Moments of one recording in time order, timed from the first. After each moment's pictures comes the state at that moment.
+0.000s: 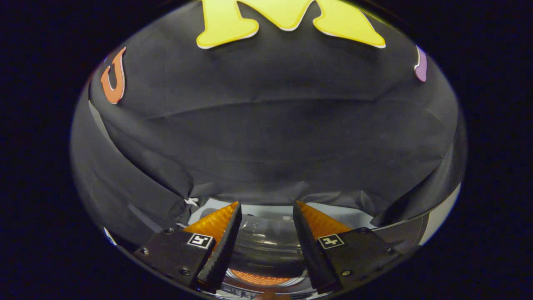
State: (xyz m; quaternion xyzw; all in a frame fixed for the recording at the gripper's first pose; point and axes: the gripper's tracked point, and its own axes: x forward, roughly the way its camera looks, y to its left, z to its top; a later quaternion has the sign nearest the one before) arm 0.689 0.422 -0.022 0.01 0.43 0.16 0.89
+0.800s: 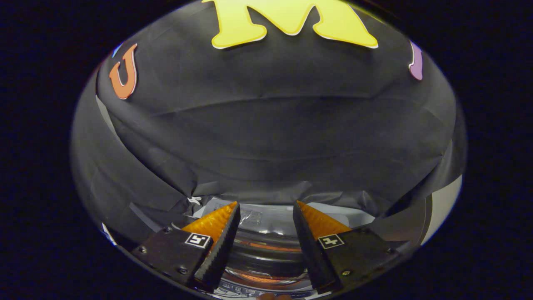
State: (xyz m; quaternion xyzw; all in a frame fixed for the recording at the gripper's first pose) arm 0.650 0.415 -0.019 0.00 0.41 0.16 0.90
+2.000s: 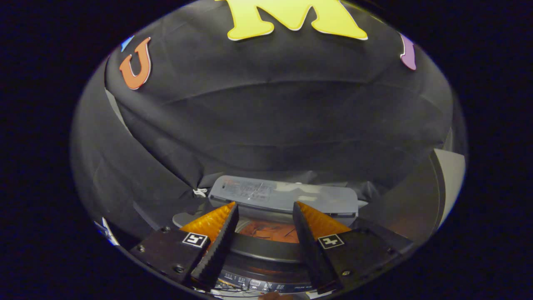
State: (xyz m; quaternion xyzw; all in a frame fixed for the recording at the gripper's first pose) arm 0.575 0.416 -0.052 0.01 0.43 0.18 0.88
